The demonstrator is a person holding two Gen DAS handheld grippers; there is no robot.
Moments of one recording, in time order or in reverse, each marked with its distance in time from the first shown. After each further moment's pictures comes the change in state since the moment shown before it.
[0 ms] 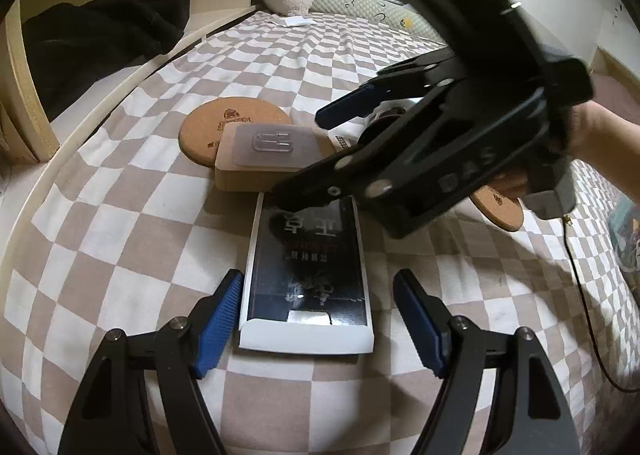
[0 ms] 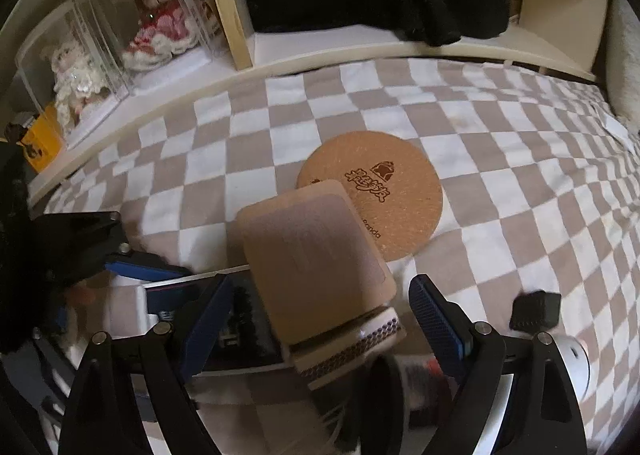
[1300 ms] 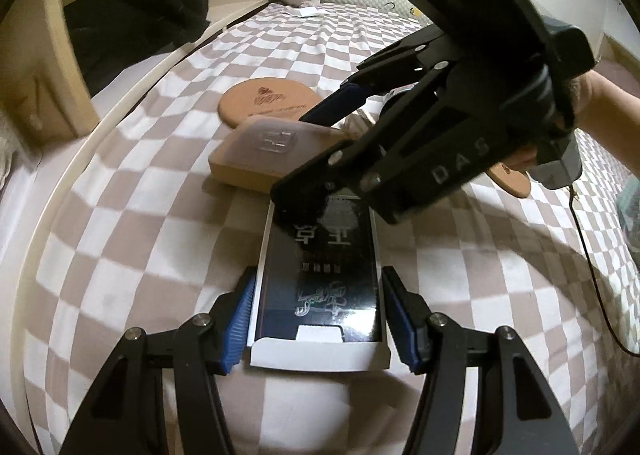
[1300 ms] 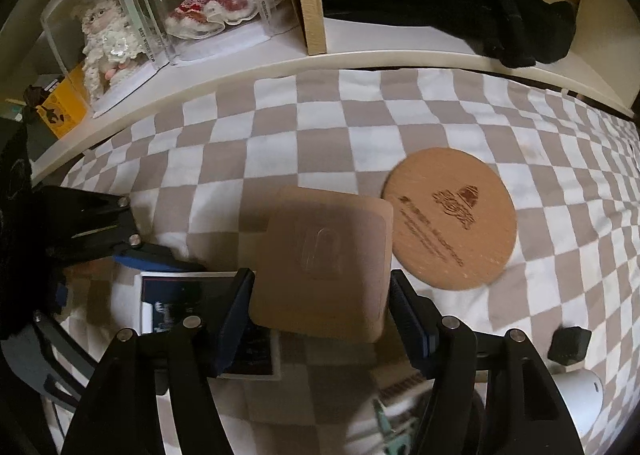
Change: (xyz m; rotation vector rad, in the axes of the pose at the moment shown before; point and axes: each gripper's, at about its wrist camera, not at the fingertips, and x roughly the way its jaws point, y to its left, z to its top) left arm -0.025 0.013 -0.026 0.009 0.038 0.063; right arm -0.021 0.031 0.005 -0.101 0.055 0.056
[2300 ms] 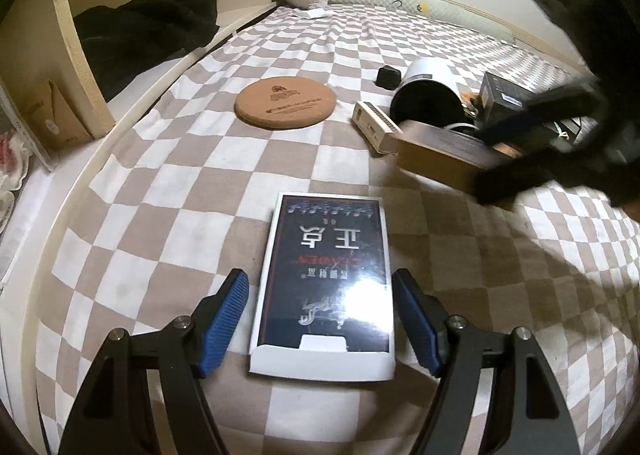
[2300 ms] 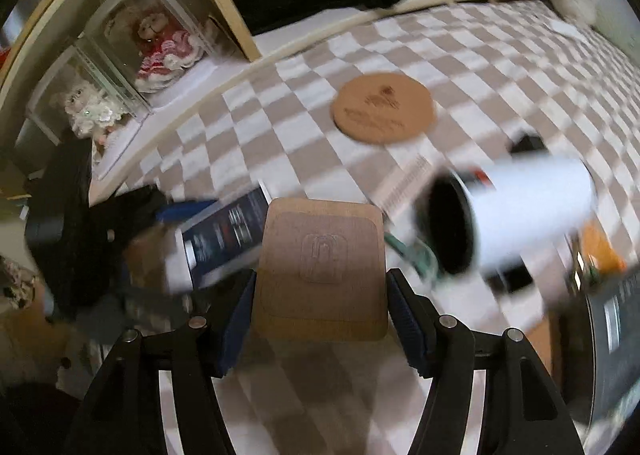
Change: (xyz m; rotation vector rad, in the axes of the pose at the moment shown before) left arm 0.001 -0.007 -0.007 0.031 -0.013 0.090; right arm -0.093 -0.005 -0.102 0.401 -0.032 -0.011
